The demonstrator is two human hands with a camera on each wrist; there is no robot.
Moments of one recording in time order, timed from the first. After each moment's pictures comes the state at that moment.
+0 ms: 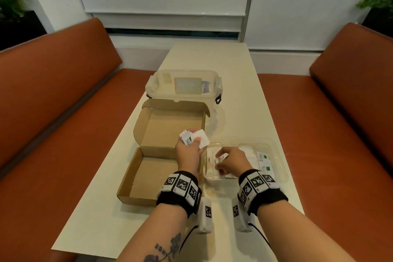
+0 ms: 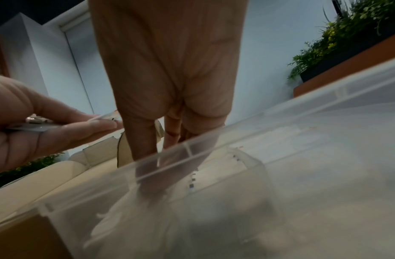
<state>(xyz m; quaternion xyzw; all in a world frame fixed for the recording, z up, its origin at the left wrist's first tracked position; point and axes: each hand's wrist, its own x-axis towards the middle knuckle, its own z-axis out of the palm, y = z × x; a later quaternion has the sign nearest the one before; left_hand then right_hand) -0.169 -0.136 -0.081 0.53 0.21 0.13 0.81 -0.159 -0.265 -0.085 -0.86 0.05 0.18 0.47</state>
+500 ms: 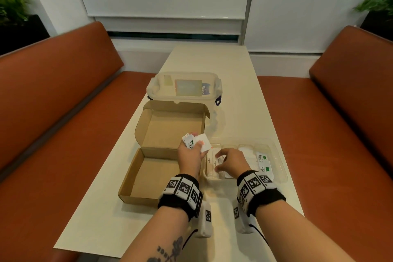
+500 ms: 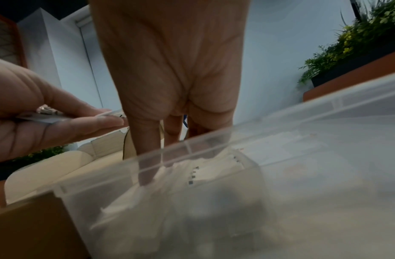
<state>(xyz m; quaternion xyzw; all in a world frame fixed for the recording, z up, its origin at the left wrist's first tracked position) -0.176 -0.139 -0.086 0.54 0.21 0.12 0.81 -0.157 -0.265 -0.091 -0.93 -0.01 0.14 0.34</state>
